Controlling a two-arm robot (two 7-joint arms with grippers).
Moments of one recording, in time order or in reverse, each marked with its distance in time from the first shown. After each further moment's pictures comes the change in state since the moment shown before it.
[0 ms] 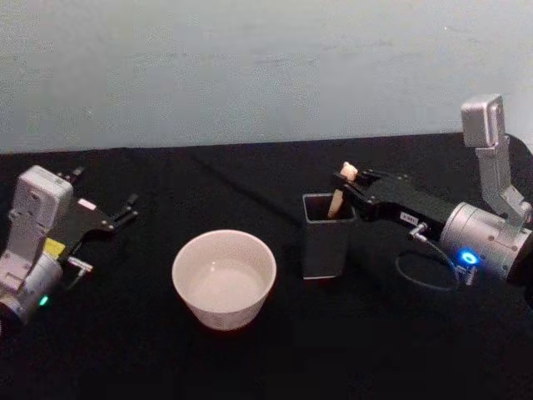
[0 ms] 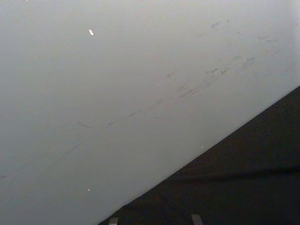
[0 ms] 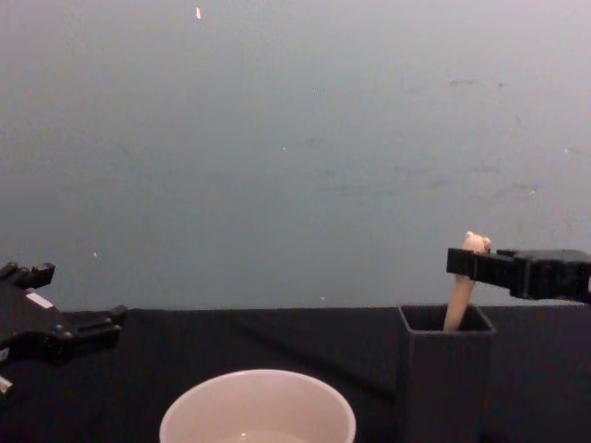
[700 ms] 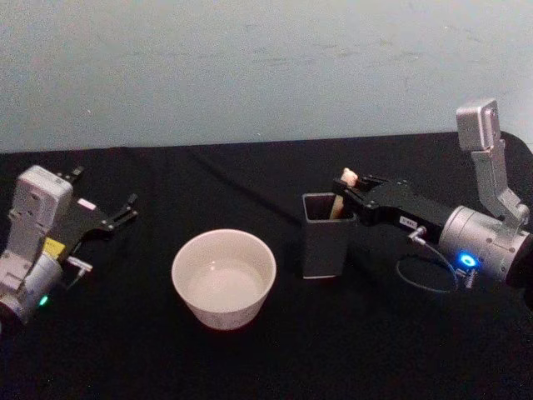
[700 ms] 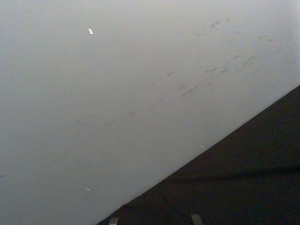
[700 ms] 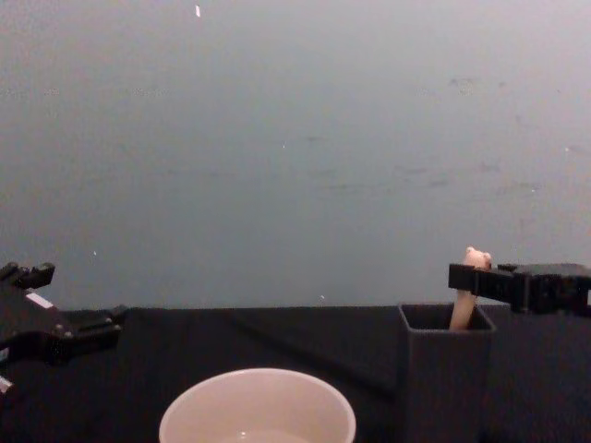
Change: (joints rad) left arm 0.000 0.000 0.000 0.000 0.000 0.000 0.000; right arm 0.009 0.000 -0.010 0.024 -0.008 0.015 -0.004
